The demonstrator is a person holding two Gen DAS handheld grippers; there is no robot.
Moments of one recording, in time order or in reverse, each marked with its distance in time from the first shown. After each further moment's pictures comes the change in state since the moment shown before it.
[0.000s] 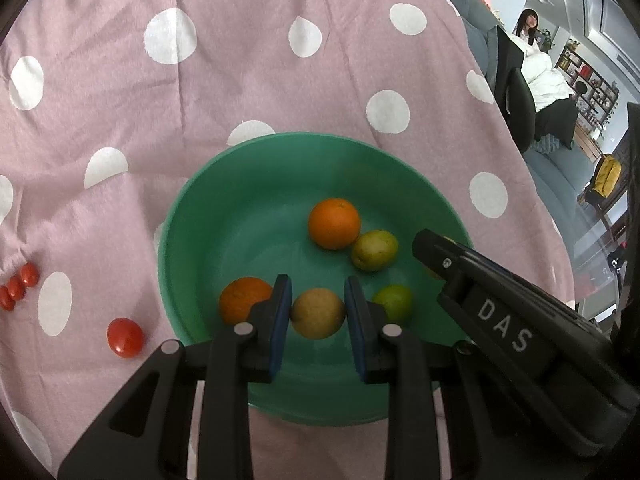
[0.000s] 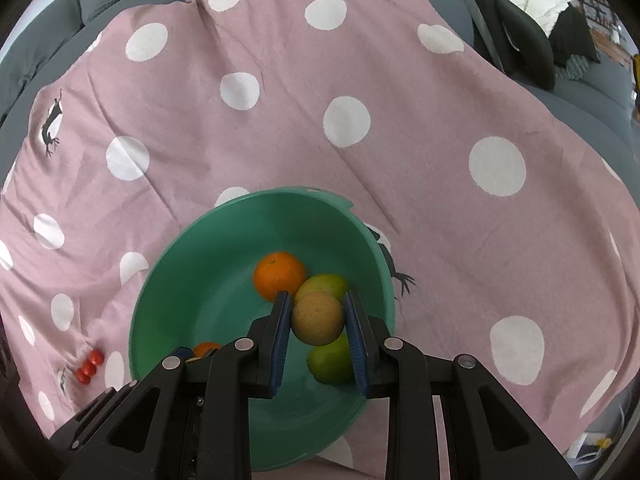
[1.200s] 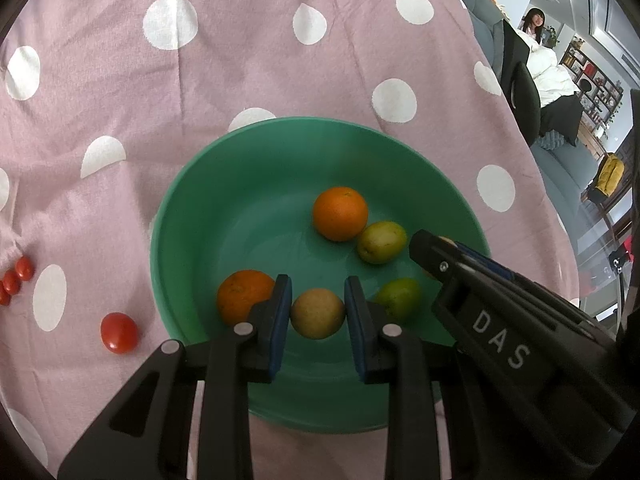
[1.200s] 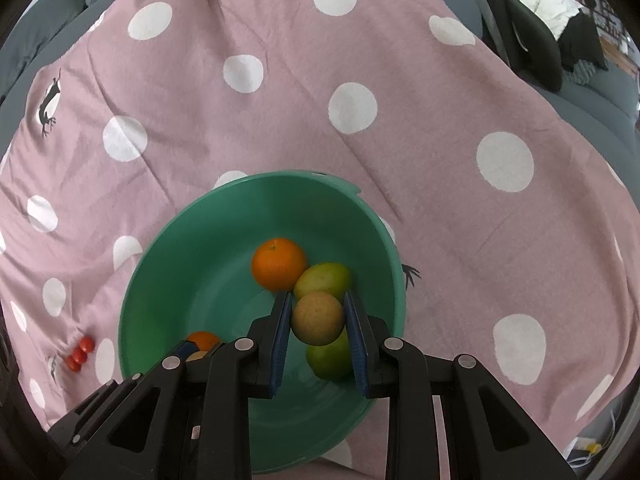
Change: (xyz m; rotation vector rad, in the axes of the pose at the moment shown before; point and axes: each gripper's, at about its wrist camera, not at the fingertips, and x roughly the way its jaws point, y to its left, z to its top) left arm 0.011 0.000 -0.003 -0.004 0.028 0.007; right arm 0.009 0.004 -0.003 -0.036 0.036 -0.015
